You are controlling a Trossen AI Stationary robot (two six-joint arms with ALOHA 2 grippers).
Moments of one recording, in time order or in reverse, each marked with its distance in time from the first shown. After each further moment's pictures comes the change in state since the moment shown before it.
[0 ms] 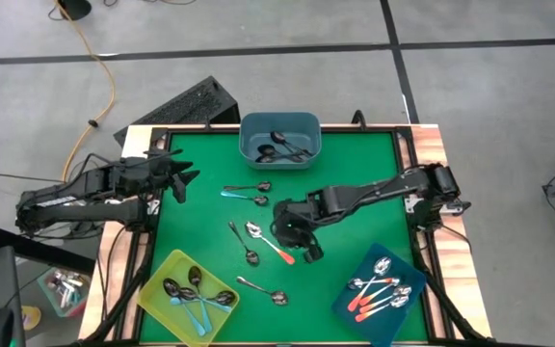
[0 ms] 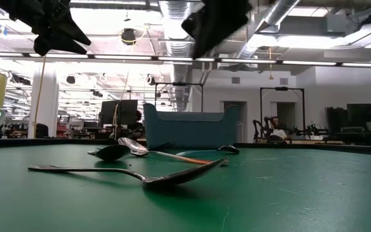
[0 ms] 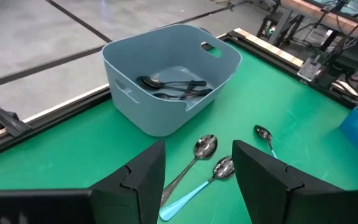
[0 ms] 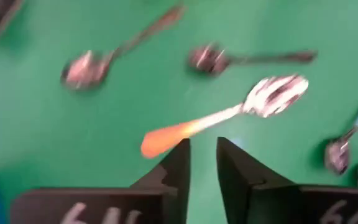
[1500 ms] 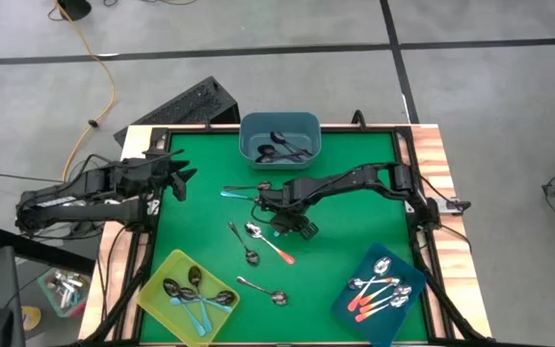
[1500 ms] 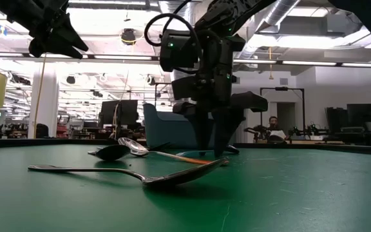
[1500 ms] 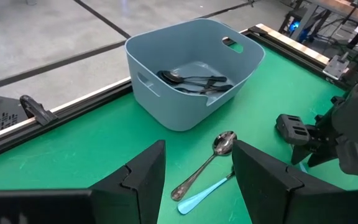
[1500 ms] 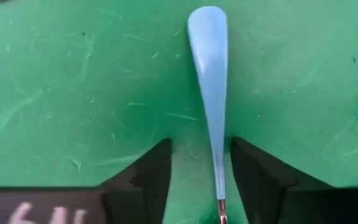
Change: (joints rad) left arm 0.000 0.000 0.000 -0.052 -0.069 -0.024; right arm -0.207 0.330 0.001 -0.060 0.073 -0.394
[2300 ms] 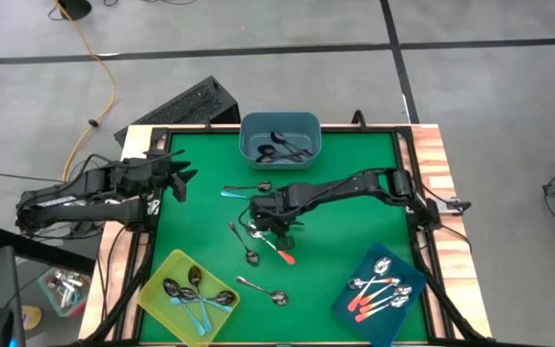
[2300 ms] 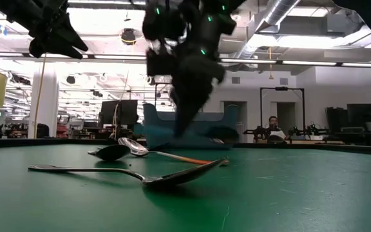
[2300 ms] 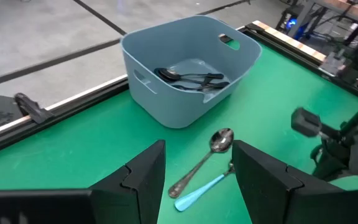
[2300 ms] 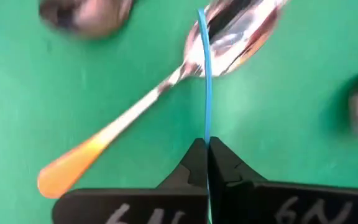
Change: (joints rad) left arm 0.000 0.000 0.000 -0.003 0.026 -0.001; right arm 0.072 0.004 0.170 0.050 -0.025 0.603
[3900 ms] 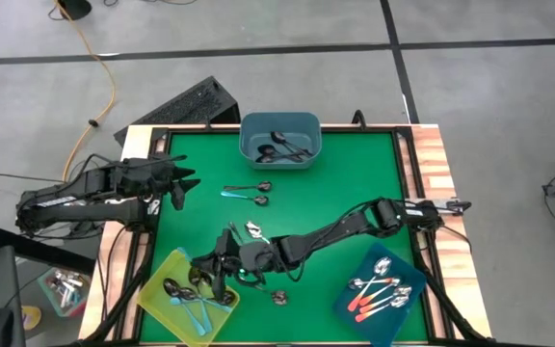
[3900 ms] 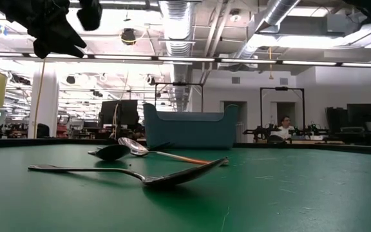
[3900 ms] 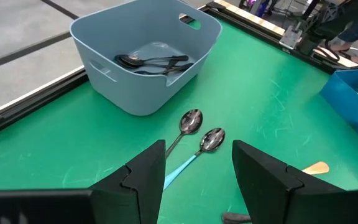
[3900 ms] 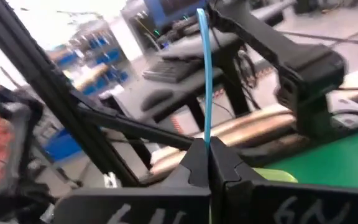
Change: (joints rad) left arm 0.000 0.000 0.000 -0.003 0.160 0.068; right arm 0.273 0.218 0.227 1.212 0.324 0.617
